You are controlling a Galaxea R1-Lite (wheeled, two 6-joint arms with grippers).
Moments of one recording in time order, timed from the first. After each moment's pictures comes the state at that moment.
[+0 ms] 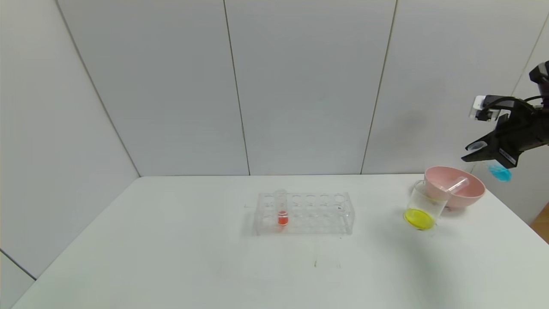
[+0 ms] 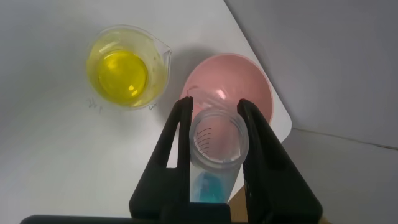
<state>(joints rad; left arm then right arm) 0.00 0.00 0.00 0.00 0.00 0.00 -0.22 2.03 -1.99 0.82 0.38 -1.06</state>
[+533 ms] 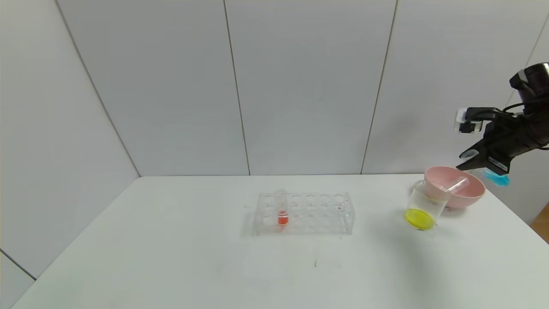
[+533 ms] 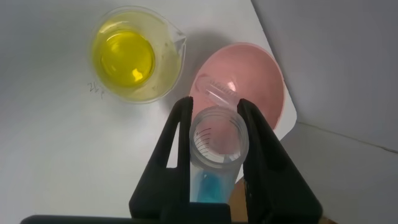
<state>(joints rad) 0.00 0.00 0.00 0.00 0.00 0.00 -0.17 2.05 -2.00 0.86 0.26 -1.11</state>
